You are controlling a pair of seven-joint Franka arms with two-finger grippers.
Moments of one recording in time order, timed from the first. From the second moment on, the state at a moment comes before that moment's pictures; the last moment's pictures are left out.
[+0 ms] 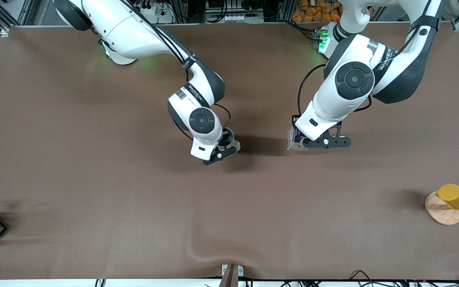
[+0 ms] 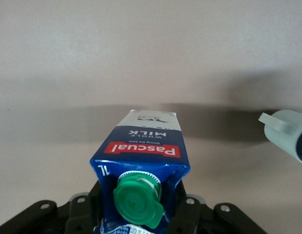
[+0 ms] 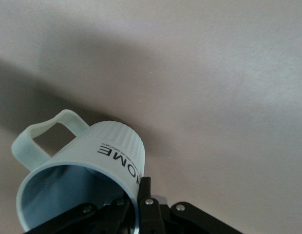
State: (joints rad) left arm -0.09 0.29 -0.44 -1.62 0.08 1.73 -0.53; right arm 0.55 0.74 0.20 -1.43 -0.01 2.04 0.31
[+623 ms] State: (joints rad) left arm -0.17 0.30 -0.47 -1.63 0.08 1.73 -0.73; right arm 0.53 0.66 0.18 -1.39 -0.02 1.90 0.34
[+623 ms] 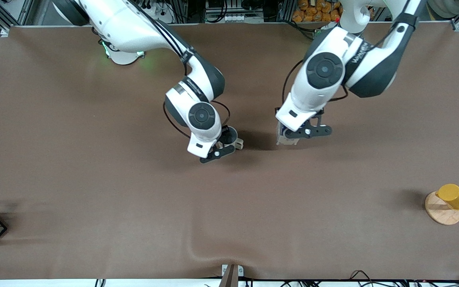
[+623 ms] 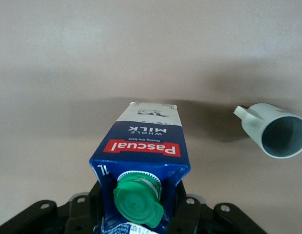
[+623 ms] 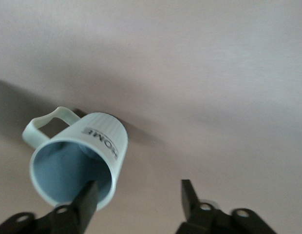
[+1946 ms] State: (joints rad) left arm -0.50 0.50 -0.48 -1.54 0.08 1.89 -1.06; right arm -0.07 0.25 0.17 -1.49 -0.02 1.52 -0.06
